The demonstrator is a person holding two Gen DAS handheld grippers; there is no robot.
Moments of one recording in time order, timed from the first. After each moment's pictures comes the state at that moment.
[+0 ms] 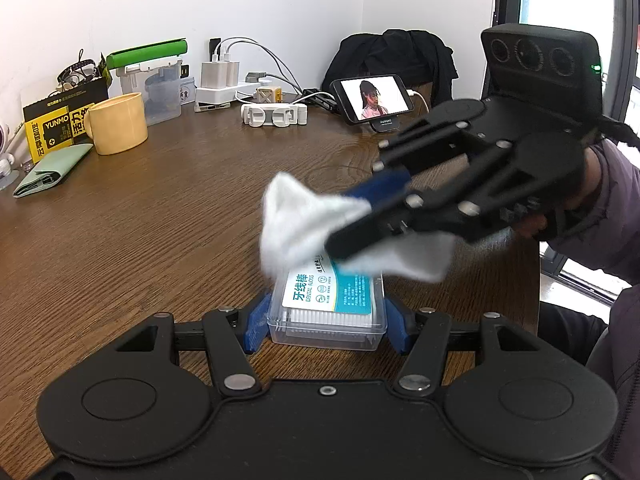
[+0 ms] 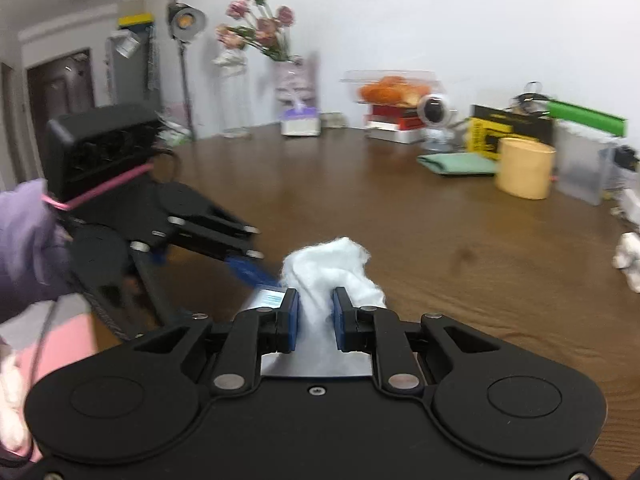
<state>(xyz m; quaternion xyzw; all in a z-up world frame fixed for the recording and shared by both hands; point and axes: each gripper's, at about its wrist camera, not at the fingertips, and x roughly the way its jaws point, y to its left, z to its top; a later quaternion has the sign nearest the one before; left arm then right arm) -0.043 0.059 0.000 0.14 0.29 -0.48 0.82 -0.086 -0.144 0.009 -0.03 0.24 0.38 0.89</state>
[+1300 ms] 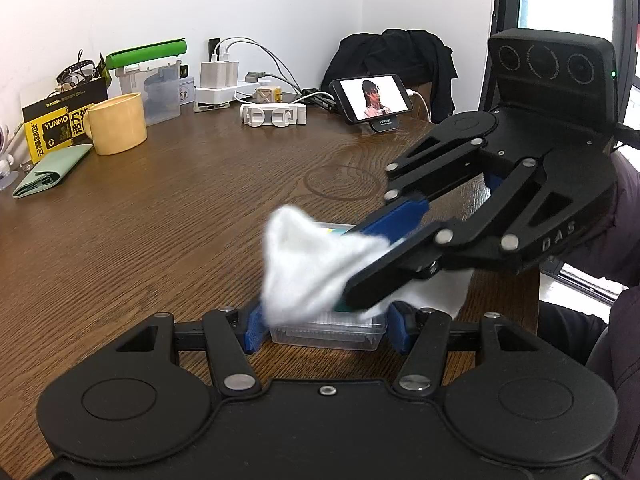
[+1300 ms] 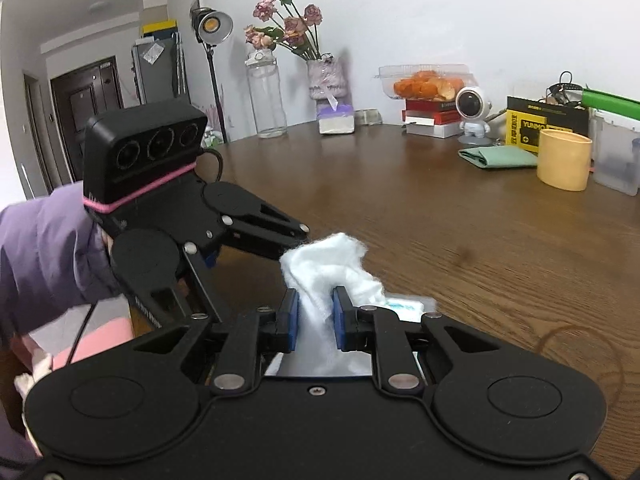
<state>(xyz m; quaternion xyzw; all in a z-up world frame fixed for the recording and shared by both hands) -0.043 0.060 0.000 0.14 0.29 -0.48 0.82 -0.094 -0.141 0.010 -0.02 0.25 0.40 0.88</state>
